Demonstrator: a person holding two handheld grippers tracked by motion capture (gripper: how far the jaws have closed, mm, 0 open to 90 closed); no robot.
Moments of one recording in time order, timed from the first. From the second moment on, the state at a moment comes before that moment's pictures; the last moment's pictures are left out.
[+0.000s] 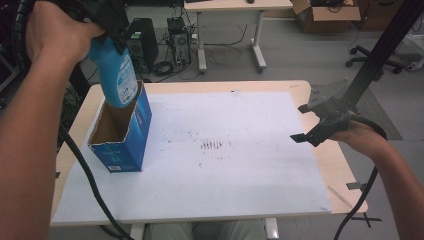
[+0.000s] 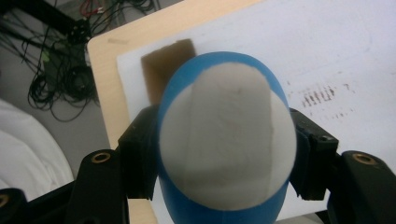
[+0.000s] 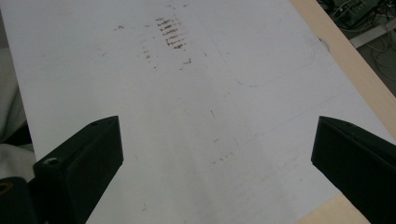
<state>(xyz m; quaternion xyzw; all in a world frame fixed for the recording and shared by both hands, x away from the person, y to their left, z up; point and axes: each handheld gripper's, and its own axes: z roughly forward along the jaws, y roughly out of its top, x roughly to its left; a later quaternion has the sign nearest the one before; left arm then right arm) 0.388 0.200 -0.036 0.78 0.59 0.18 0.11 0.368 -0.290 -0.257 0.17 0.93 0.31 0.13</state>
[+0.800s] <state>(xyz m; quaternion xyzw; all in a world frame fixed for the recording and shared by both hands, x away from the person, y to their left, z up) 0.399 0.247 -0.126 0.74 0.64 0.18 0.10 0.372 -0.286 -0.269 0.17 0.93 0.30 0.12</state>
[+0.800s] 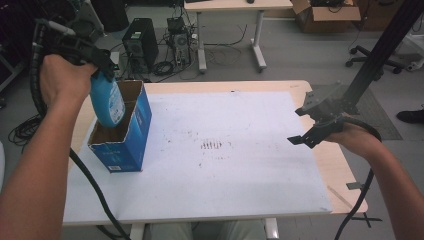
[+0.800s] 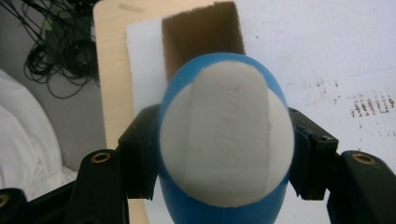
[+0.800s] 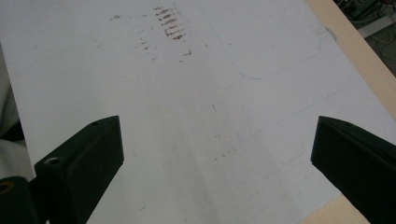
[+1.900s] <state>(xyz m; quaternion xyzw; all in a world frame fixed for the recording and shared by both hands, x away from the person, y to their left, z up) 0.406 0.259 -0.228 0.75 0.63 0.18 0.10 0.369 -0.287 -0.279 0.19 0.93 0.29 0.12</state>
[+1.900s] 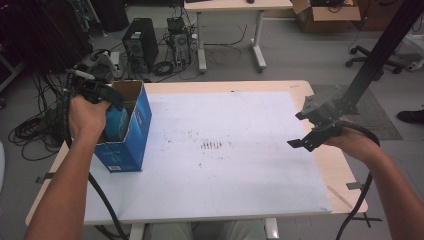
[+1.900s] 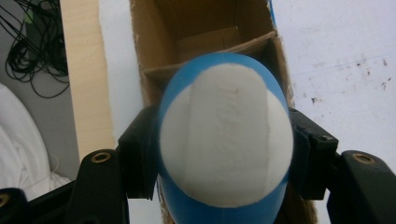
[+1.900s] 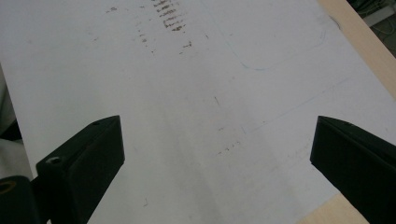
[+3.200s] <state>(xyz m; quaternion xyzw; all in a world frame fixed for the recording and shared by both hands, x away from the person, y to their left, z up) 0.409 0.265 -0.280 0.75 0.64 0.16 0.09 0.367 -0.289 -0.279 0.19 0.93 0.29 0.12</state>
